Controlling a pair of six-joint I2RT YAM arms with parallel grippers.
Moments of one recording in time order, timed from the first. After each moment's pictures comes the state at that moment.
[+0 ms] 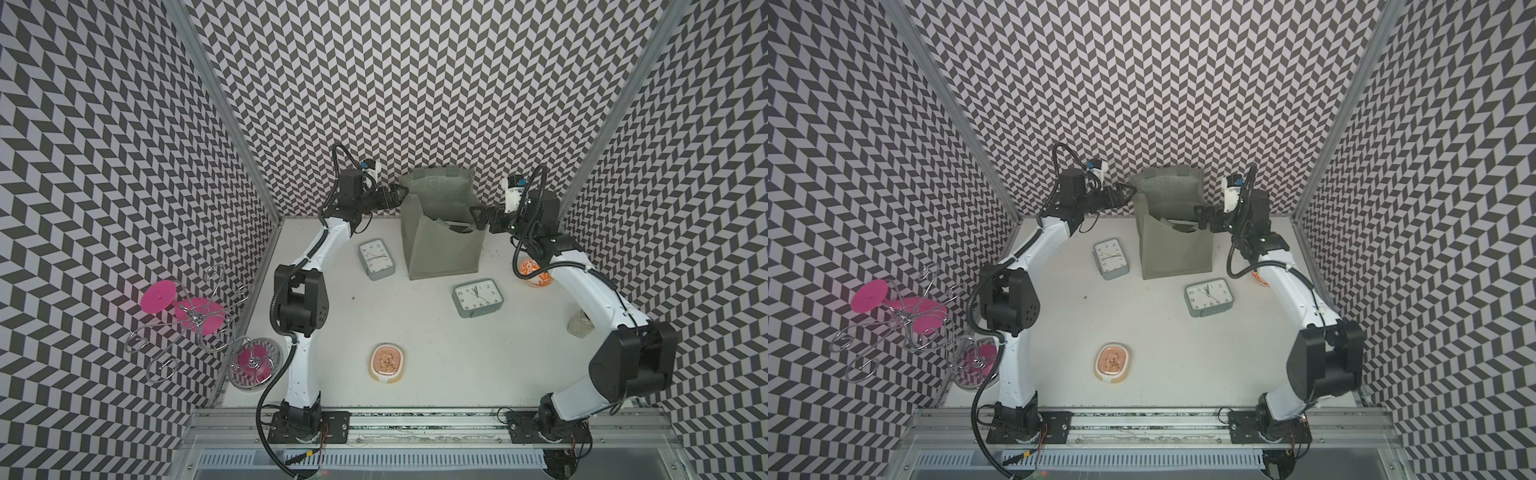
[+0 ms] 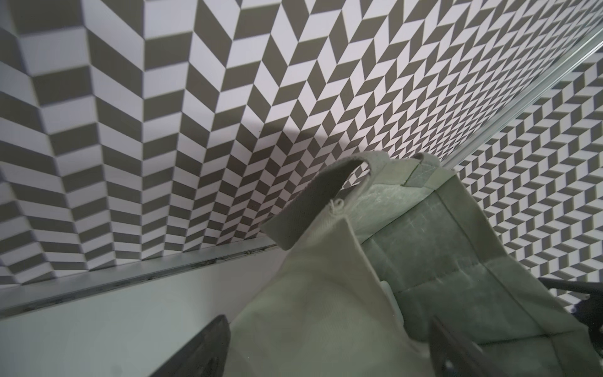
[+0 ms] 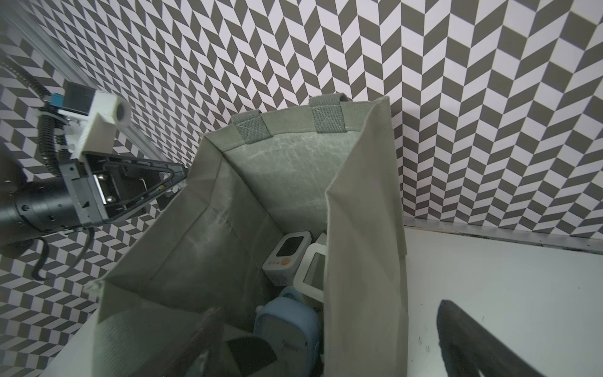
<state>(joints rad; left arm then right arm) -0.23 2.07 1.91 -0.12 0.53 -0.43 0.15 1.51 1.35 -0.15 -0.28 0.19</state>
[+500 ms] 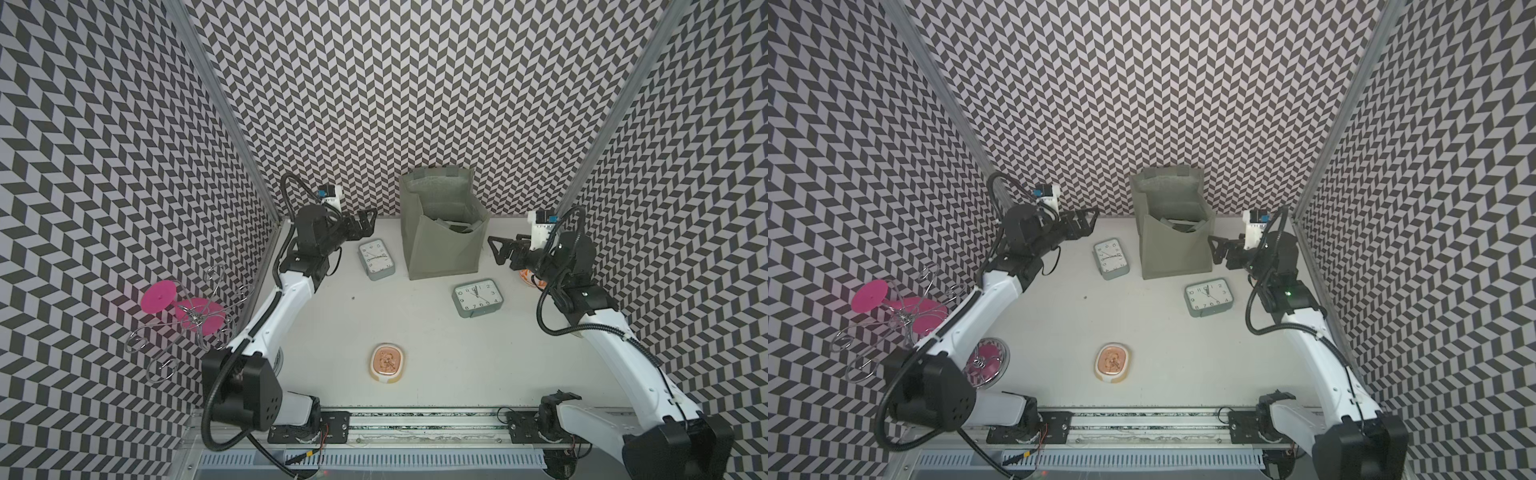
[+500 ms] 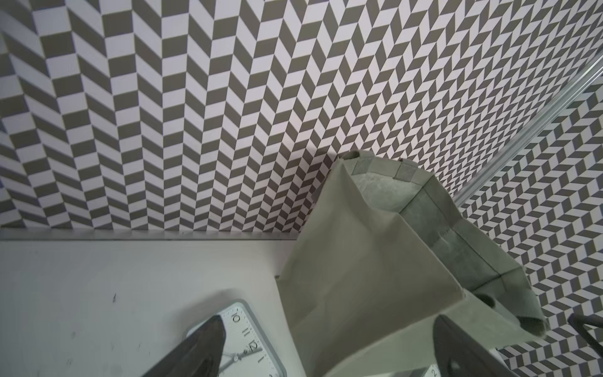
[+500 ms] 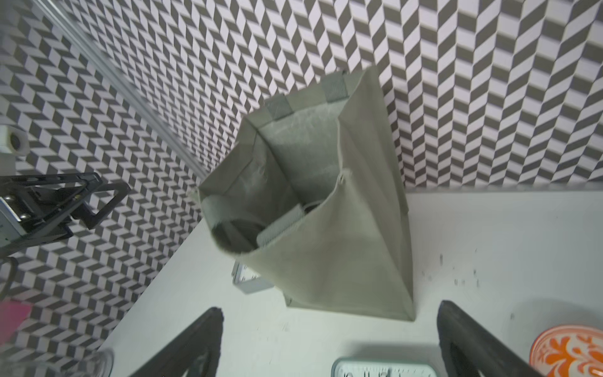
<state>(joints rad) -0.20 1.33 1.10 0.05 0.30 -0.41 0.16 1.08 0.94 -0.13 -0.34 0.28</state>
